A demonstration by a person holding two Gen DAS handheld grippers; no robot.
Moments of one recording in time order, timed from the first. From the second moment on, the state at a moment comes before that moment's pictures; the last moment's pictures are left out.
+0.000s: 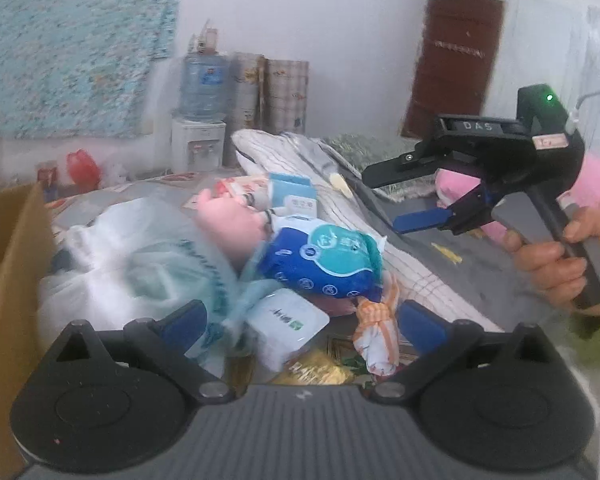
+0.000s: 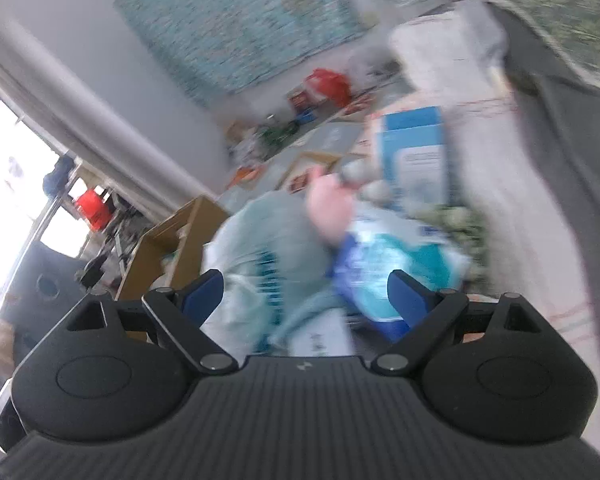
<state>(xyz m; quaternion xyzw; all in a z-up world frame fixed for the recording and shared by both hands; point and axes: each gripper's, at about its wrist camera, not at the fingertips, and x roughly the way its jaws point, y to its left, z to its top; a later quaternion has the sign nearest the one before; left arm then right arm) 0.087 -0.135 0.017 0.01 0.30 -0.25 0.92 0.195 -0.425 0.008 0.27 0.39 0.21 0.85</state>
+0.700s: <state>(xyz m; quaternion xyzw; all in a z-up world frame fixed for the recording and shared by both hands) 0.185 -0.227 -0.040 -0.05 0.44 -0.27 0.85 0.310 -0.428 -0.067 0.24 0.44 0.25 0.83</state>
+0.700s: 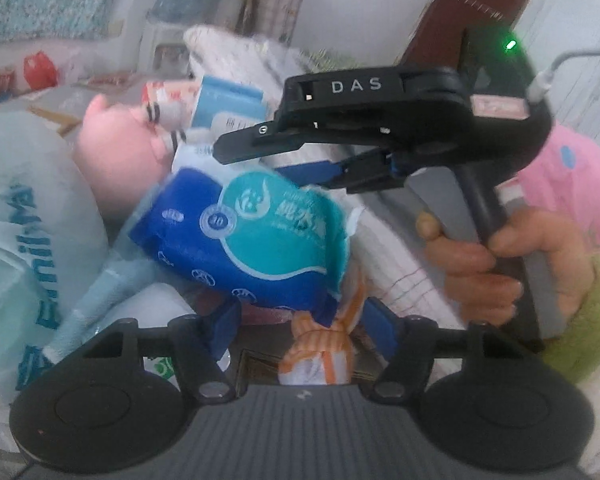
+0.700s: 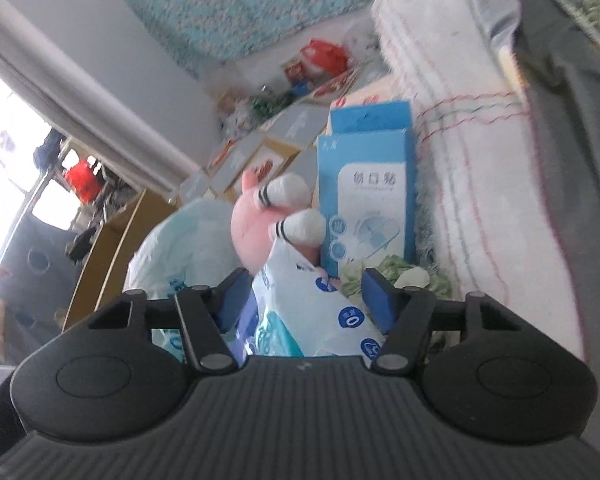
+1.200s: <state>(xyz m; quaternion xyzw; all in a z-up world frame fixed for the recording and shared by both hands) 0.199 -0.231 -0.046 -0.07 0.45 -0.24 0.86 0.298 -0.431 -0.070 0.22 0.42 0.29 0.83</state>
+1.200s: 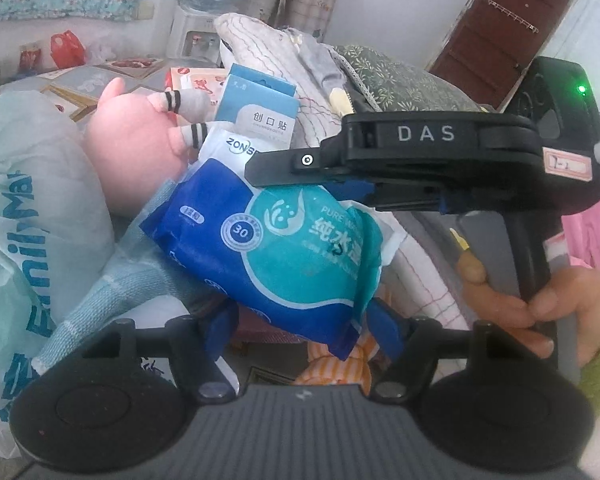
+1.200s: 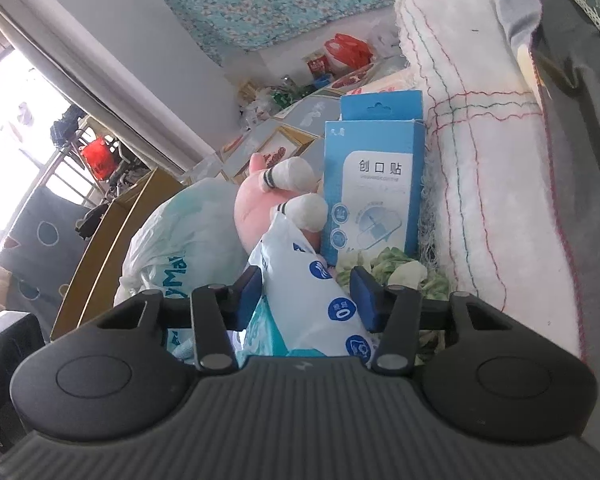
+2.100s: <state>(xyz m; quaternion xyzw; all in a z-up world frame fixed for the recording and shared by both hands) 0.207 -0.235 -0.043 -0.04 0.45 -0.22 0.86 0.275 -0.449 -0.074 0.26 0.43 0.24 0.83</state>
